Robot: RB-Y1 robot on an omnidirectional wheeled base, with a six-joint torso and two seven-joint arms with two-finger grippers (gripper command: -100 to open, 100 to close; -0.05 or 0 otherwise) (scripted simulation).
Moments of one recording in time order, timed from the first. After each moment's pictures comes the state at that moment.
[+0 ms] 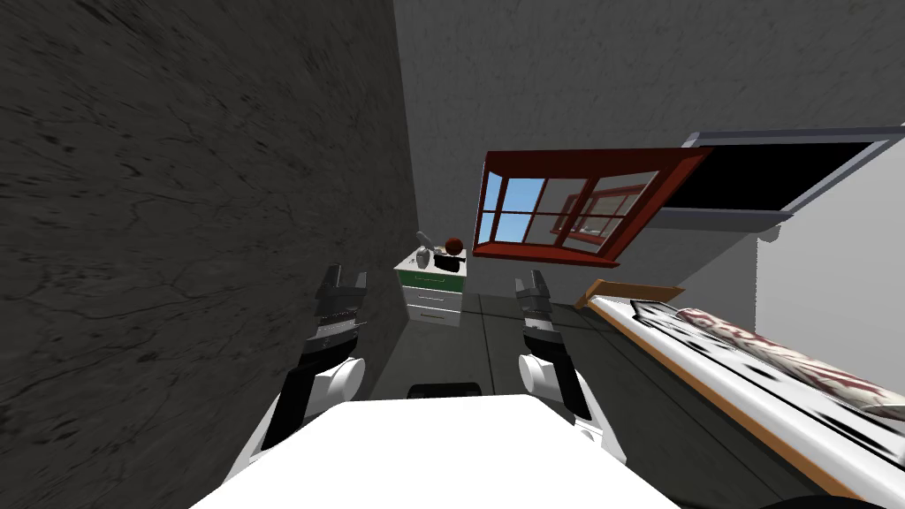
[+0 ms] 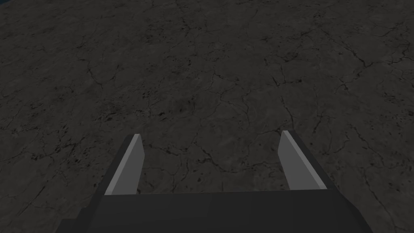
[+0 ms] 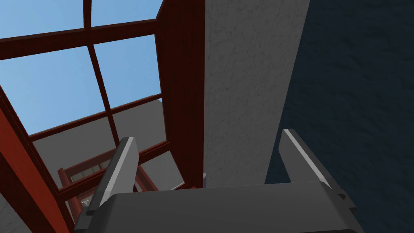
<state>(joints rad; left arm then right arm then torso) 0.47 -0.01 0.07 -2.30 0.08 -0.44 0.07 0.46 -0.02 -0.07 -2.25 -0.03 -0.36 -0.05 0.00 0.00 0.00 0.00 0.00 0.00</state>
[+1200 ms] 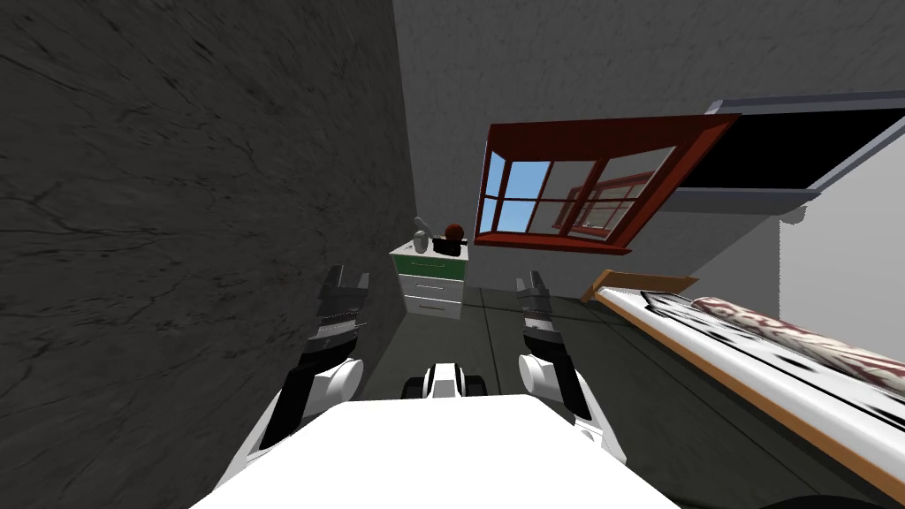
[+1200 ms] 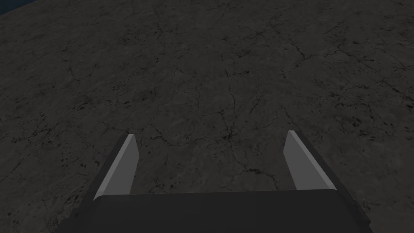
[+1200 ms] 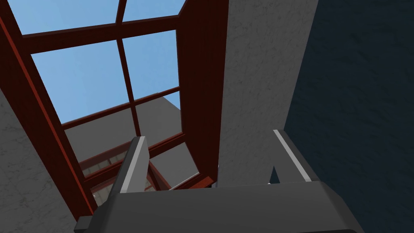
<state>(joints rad) 0.47 0.03 0.06 -2.28 0.08 -0.45 0.07 0.46 -0.02 -0.07 -2.25 -0.03 -0.36 -0.05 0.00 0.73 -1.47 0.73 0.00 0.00</state>
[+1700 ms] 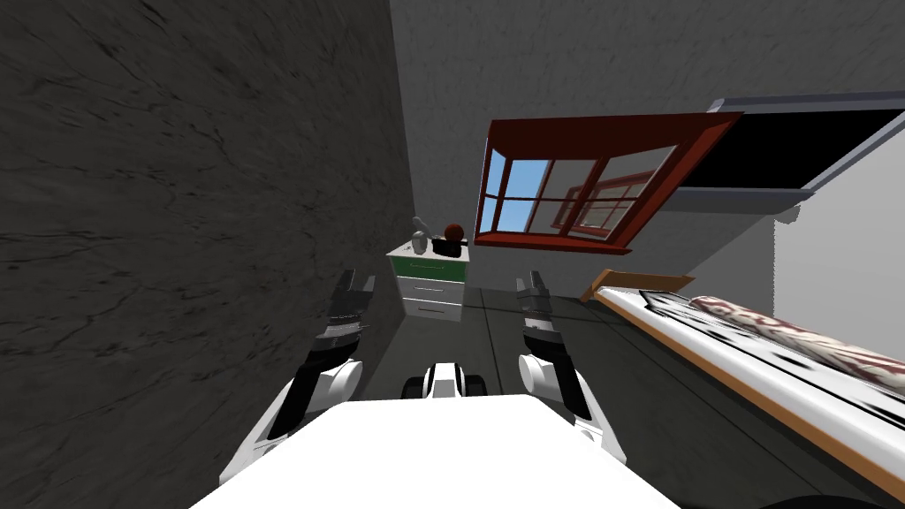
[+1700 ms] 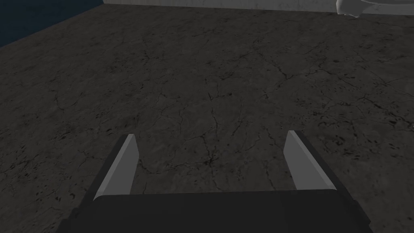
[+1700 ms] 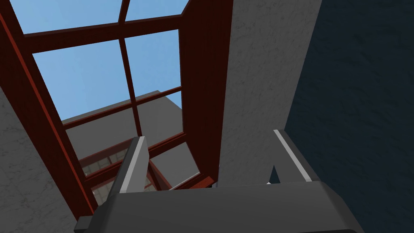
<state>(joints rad) 0.45 0.13 0.05 -2.19 0.08 -0.51 0.06 0.46 -0.02 -0.07 -2.25 -0.03 -0.36 -0.05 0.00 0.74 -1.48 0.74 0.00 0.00</state>
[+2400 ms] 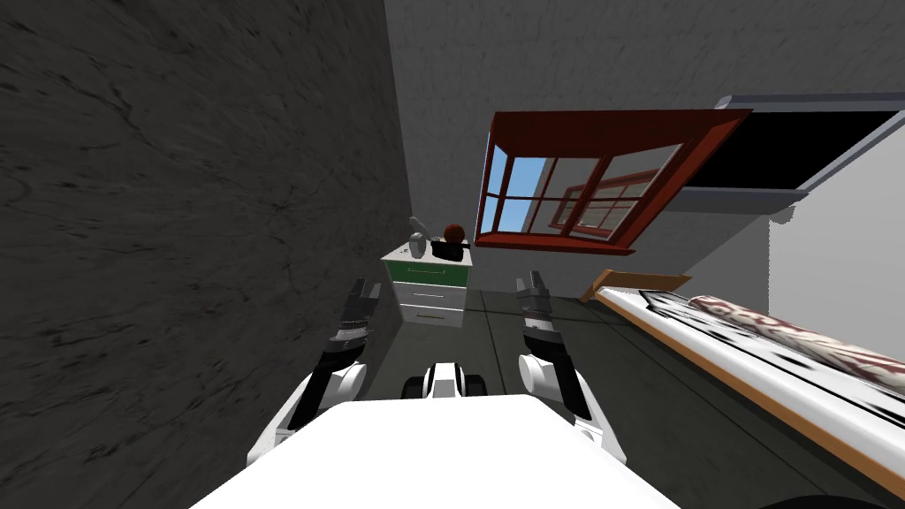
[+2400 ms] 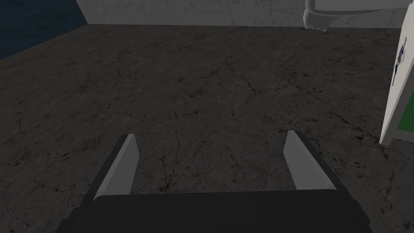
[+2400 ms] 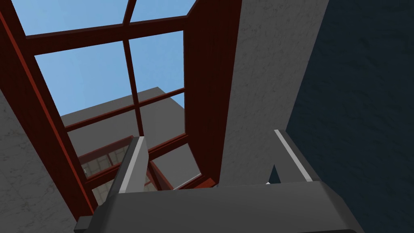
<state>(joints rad) 0.41 0.18 0.03 -2.00 0.08 -0.63 0.03 0.46 -0.02 -0.07 -2.25 -0.03 -0.36 -0.05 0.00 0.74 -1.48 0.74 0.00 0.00</state>
